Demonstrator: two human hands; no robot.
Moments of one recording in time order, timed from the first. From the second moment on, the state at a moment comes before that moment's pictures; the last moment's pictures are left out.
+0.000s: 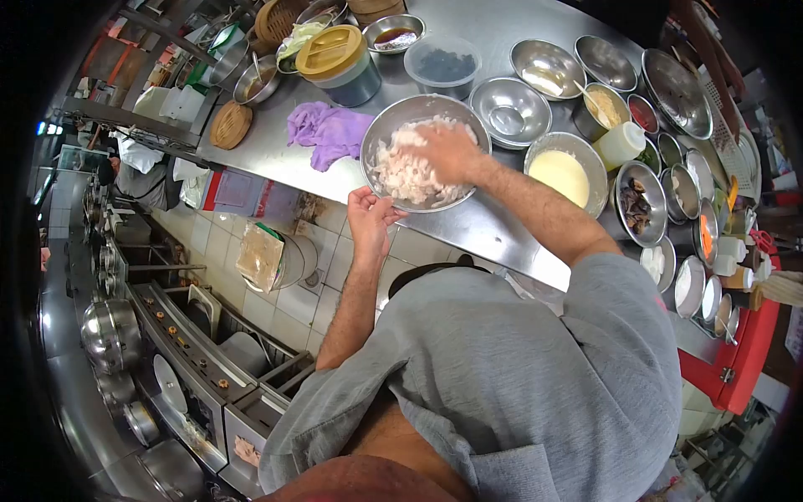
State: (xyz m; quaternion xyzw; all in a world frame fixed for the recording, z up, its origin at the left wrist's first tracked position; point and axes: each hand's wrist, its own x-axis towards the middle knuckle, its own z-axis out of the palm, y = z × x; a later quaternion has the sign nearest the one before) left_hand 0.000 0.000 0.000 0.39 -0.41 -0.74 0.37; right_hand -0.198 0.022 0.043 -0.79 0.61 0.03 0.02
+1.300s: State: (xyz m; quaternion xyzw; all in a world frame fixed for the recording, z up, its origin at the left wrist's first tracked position) left_hand -0.522 -0.070 0.055 0.16 -0.96 -0.24 0.04; right_hand -0.192 0.085 0.030 -0.57 0.73 -0.38 0.05
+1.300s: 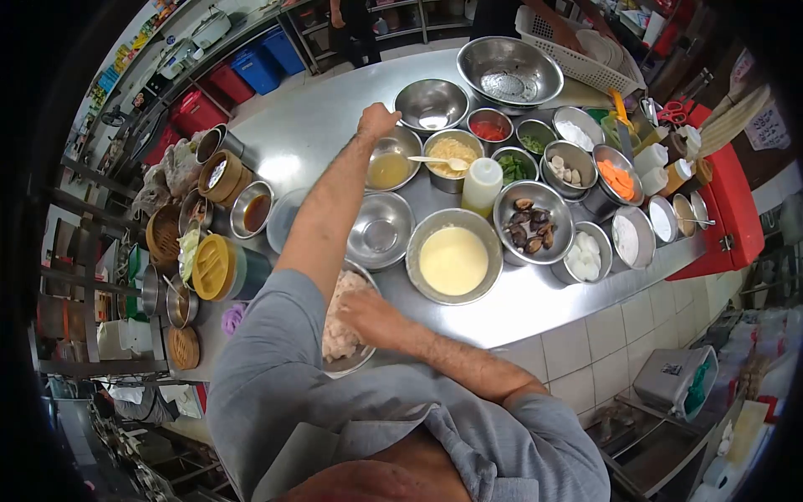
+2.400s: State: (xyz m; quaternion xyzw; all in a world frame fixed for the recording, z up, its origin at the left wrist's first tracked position) left_hand -0.589 -0.126 0.151 0.12 -0.78 -0.58 0.22; right_hand -0.027 0.482 0.014 0.30 0.59 -0.67 -0.33
